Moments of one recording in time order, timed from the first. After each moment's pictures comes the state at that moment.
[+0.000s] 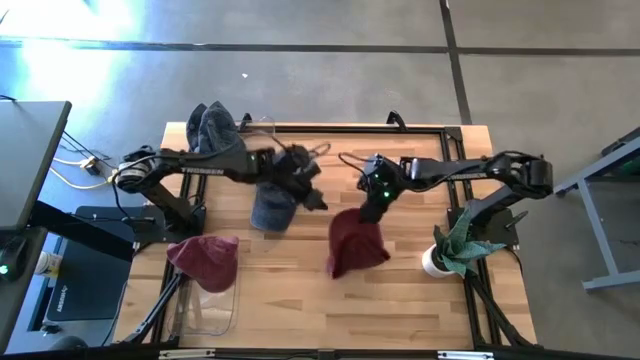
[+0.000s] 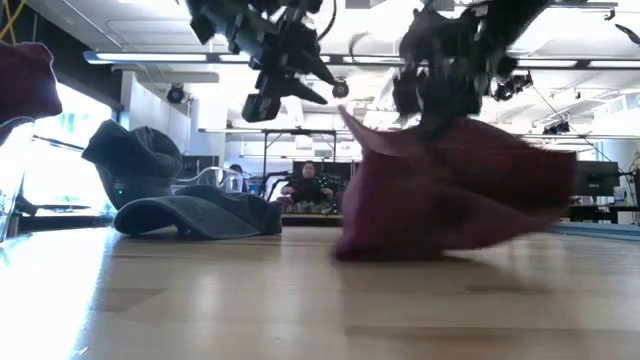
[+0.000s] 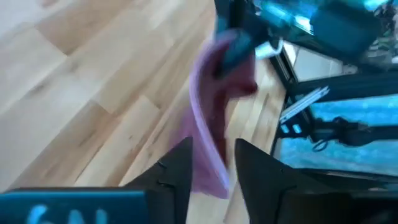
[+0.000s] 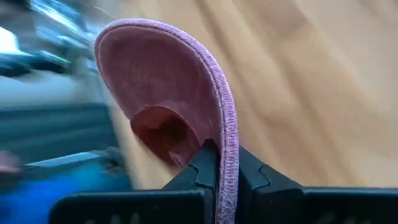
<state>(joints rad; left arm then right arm) 0.17 1.56 1.16 -0.27 0.40 -0.81 -0.25 1.46 0.85 -0.30 -0.62 0.64</state>
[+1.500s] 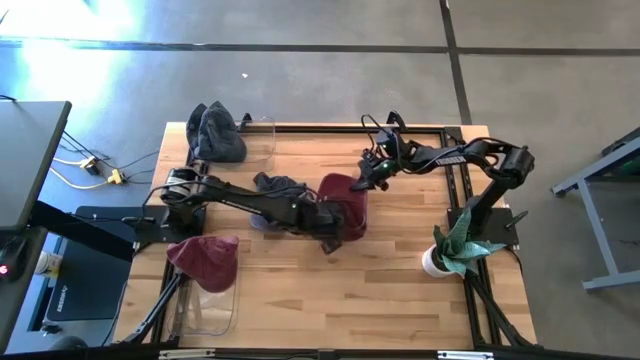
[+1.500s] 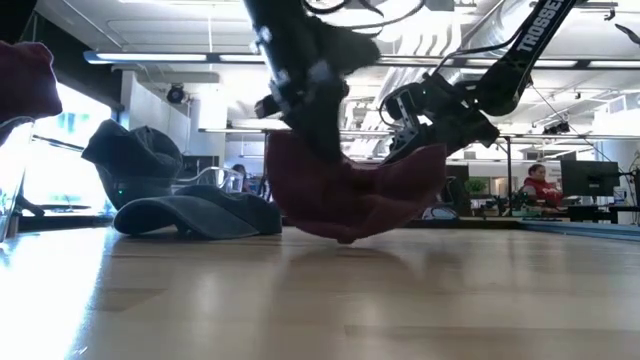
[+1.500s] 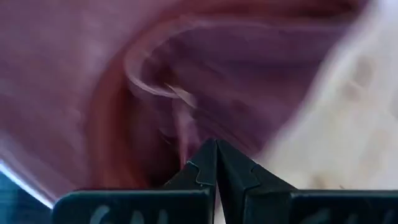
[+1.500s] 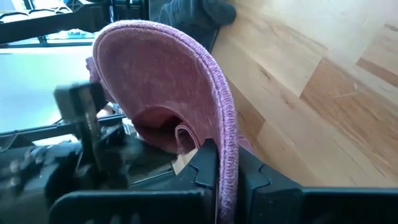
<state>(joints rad) -0.15 1.93 1.53 -0.69 -0.39 -0.61 -0.60 1.66 0.71 0.27 -0.90 1.01</state>
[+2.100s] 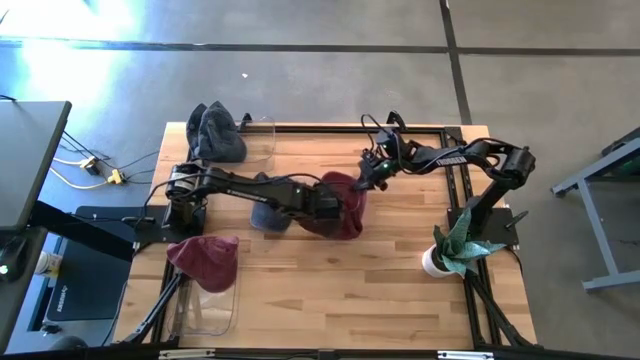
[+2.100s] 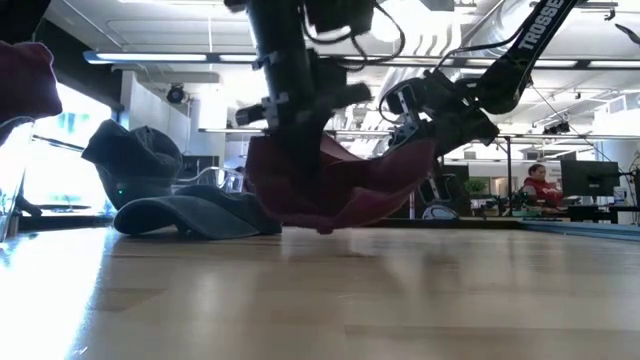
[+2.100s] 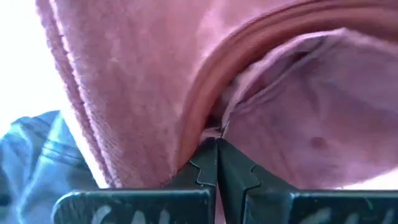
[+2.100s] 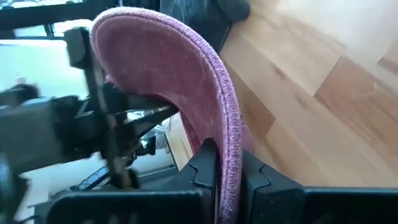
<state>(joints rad) -0.06 1.95 1.57 -0.85 -0.41 -0.82 -0.58 1.65 0.71 0.27 -0.92 0.99</state>
